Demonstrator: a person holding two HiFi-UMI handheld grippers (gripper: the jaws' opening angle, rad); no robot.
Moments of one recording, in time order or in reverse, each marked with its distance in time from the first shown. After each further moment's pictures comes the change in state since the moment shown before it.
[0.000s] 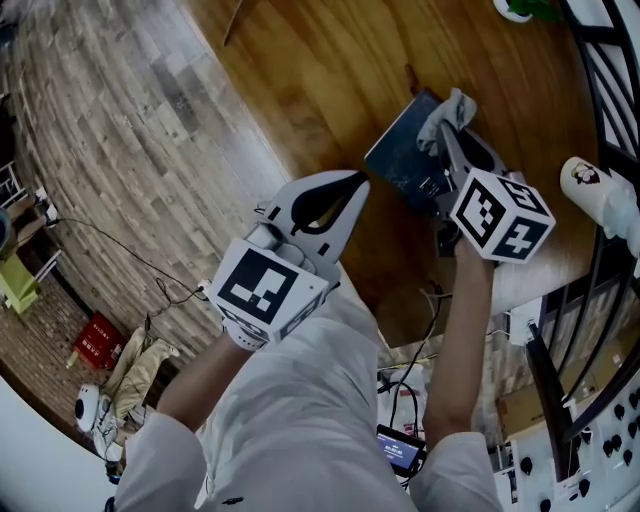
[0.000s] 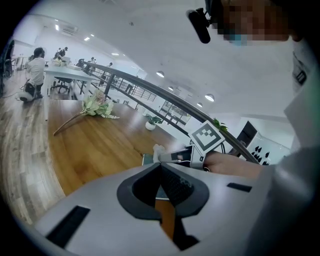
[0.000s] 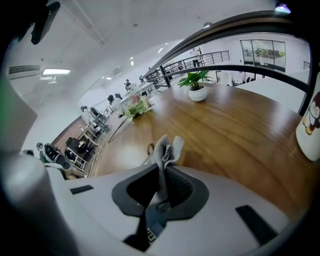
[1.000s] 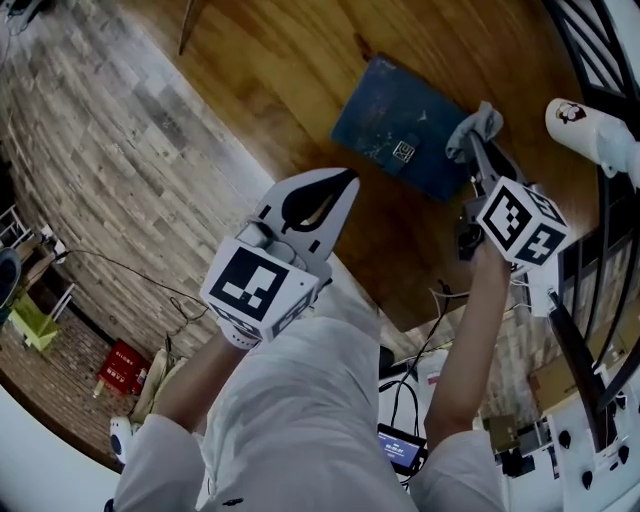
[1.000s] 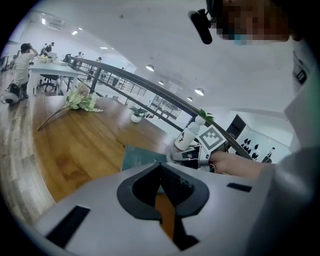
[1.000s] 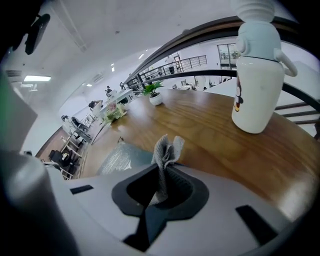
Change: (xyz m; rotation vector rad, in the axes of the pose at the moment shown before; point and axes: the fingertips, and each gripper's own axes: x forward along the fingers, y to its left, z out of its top) left arm 0.007 -0.039 -0.022 0.062 0.064 -0.101; right arm -0.077 -0.085 -0.046 0.150 -0.065 -0.171
